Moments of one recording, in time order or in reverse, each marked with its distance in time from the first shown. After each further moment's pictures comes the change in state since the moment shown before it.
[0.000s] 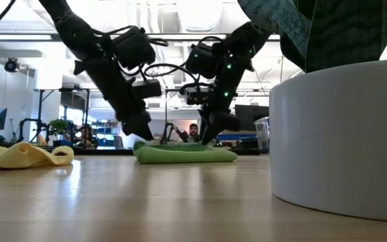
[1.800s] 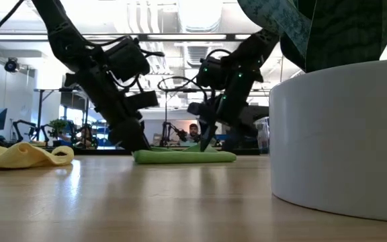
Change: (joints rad) left arm -0.021 0.054 -0.092 0.153 0.293 -0.011; right arm -0.054 -0.012 -0.113 0.026 -0.239 1.301
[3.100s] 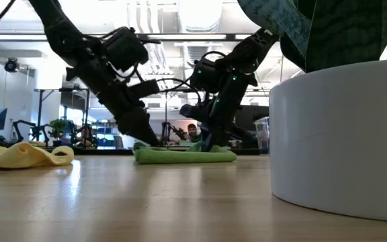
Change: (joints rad) left arm 0.000 -0.066 0.000 0.031 -0.076 -0.002; right arm 0.033 0.052 0.047 0.018 -0.014 -0.005
